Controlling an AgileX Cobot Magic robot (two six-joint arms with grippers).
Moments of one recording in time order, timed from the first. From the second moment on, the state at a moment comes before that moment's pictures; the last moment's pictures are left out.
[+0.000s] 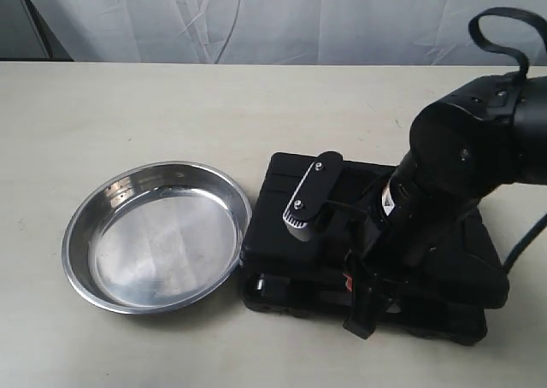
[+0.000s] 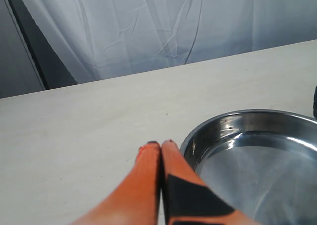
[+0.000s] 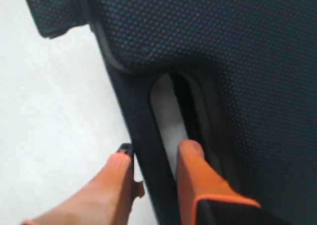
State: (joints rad) left arm -0.04 0.00 0.00 0.05 0.24 0.04; right arm 0.71 1.53 -0.85 0.09 0.78 -0.47
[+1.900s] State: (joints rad) left arm -0.04 0.00 0.00 0.05 0.24 0.04; right arm 0.41 1.47 -1.00 0.19 0.74 -0.37
